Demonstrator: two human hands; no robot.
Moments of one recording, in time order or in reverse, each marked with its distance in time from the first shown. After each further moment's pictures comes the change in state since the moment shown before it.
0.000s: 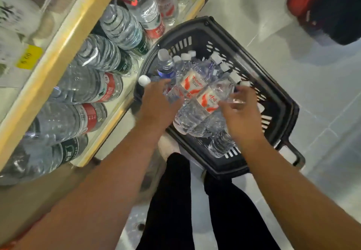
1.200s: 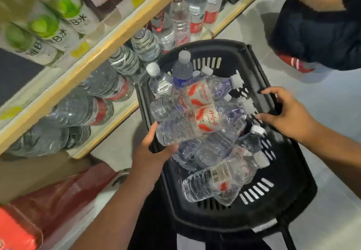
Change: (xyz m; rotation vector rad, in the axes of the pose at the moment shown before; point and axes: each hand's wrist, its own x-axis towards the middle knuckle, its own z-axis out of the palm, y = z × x) left_hand -0.172 -0.008 -0.011 -0.648 0.043 -0.247; right_hand 0.003 -0.043 -0.144 -0.542 -0.271 -0.337
